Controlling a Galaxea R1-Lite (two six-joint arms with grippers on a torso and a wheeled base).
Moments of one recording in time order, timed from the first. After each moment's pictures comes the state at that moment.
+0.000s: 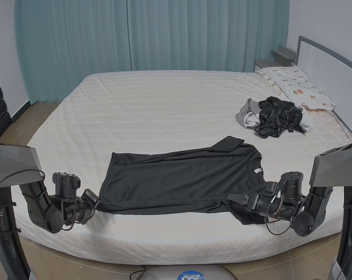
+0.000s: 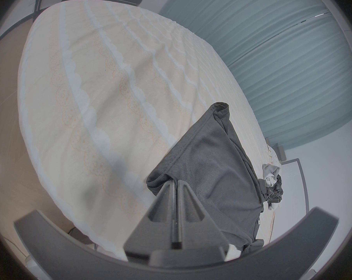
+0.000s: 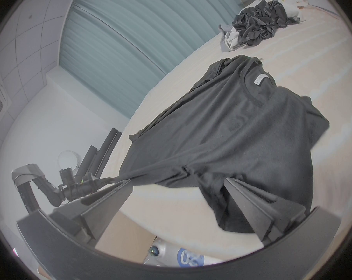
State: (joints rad) left arm -0.10 2.20 -0.47 -1.02 -0.05 -1.03; right arm 0.29 2.32 -0.50 -1.35 0.32 0.62
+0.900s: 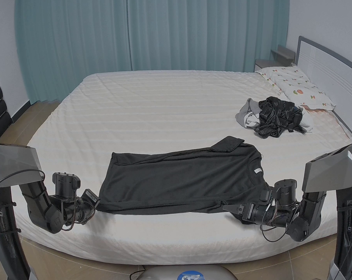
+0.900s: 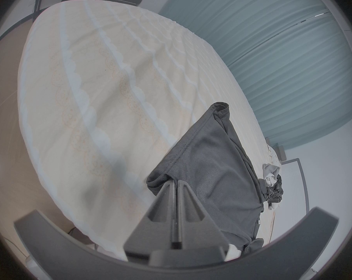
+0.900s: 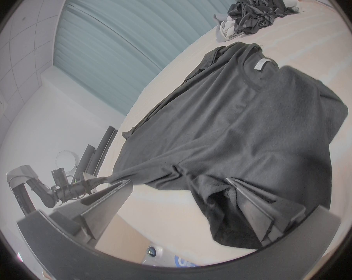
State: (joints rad) left arm -0.10 2.20 -0.47 -1.02 -0.05 -1.02; right arm 0.33 2.37 -0.42 -1.39 0.36 0.62
